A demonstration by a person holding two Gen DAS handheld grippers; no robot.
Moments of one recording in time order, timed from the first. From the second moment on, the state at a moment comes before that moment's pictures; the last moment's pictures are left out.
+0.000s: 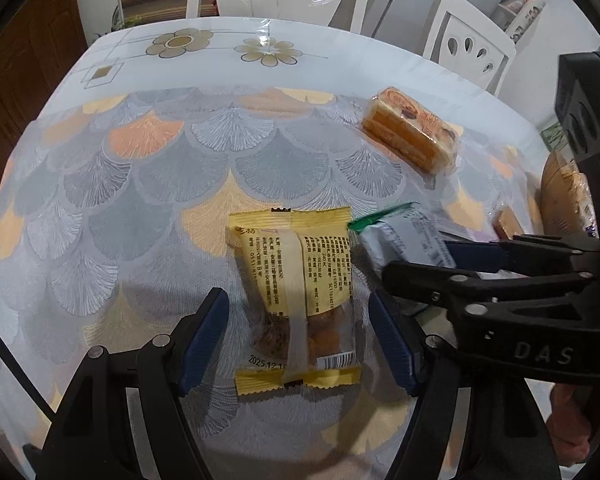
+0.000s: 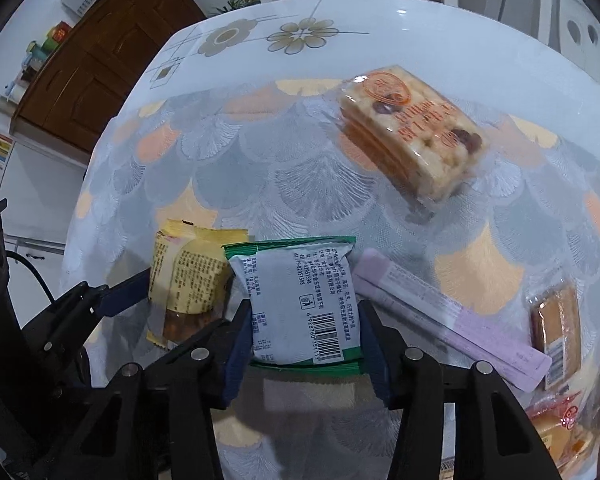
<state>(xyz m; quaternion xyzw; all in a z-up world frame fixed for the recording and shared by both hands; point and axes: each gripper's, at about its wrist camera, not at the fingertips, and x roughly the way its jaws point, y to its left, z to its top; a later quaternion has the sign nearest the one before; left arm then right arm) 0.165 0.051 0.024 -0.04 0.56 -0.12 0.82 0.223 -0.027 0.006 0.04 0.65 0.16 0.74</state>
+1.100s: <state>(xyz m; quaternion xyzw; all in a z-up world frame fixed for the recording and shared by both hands) 0.112 -0.036 0.110 0.00 0.50 -0.17 0.85 0.089 -0.170 0.074 0.15 0.63 0.12 0.75</state>
